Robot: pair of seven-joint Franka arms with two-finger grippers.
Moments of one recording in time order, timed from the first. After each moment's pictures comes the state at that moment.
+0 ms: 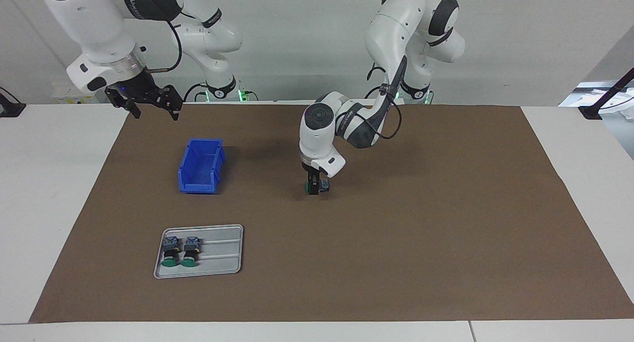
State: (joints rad) left arm -0.79 0.56 -0.05 -1.59 -0.09 2.11 -2.27; right arm 0.03 -0.06 -0.03 -1.66 -0.03 1.48 0.06
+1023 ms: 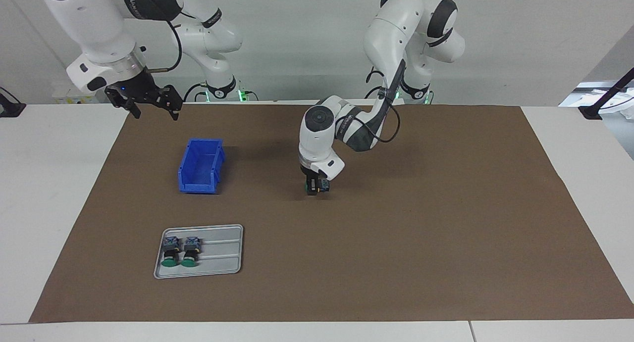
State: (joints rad) left arm -0.79 0.57 -0.04 -1.59 -0.09 2.17 -2.28; right arm 0.03 -0.06 -0.03 -1.66 -0.03 1.48 0.06
